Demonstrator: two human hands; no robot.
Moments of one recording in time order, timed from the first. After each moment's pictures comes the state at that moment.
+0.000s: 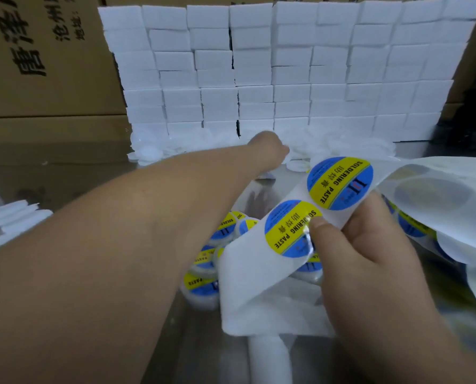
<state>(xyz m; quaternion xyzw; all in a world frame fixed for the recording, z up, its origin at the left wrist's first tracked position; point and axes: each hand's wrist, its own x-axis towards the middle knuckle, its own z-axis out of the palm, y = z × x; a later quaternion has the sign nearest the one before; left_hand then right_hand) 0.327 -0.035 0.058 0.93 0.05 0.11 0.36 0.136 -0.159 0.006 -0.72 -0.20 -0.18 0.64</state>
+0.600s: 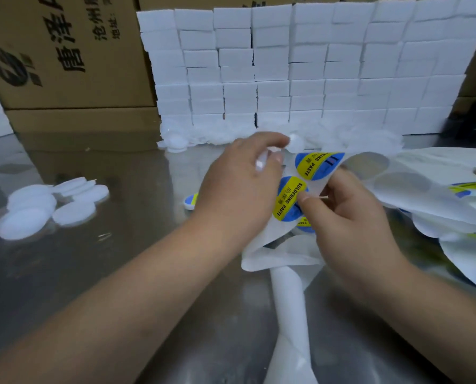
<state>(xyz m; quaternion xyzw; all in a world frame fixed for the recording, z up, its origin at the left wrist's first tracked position) 0.104 -0.035 0.048 0.82 -0.05 0.36 0.45 0.120 -0.155 0.022 -0.73 -0.28 -0.13 0.61</state>
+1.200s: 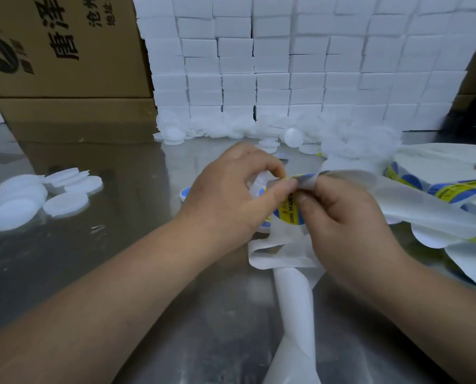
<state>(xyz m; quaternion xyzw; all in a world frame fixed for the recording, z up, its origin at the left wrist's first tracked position) 0.096 -0.018 0.036 0.87 -0.11 0.32 0.34 0.124 -0.160 0.016 -0.80 -0.34 -0.19 0.45</state>
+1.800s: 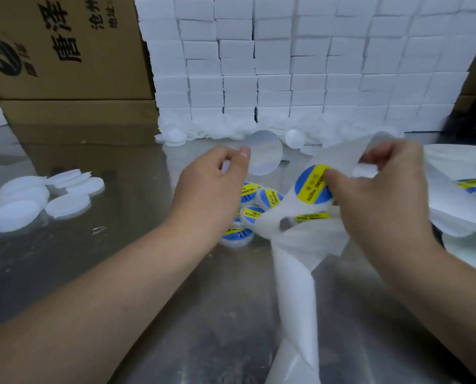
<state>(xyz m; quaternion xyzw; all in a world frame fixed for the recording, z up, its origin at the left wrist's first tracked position) 0.113 -0.005 0.026 0.81 0.07 0.35 0.46 0.148 -0.172 0.025 -0.76 -0.14 -0.32 0.55</state>
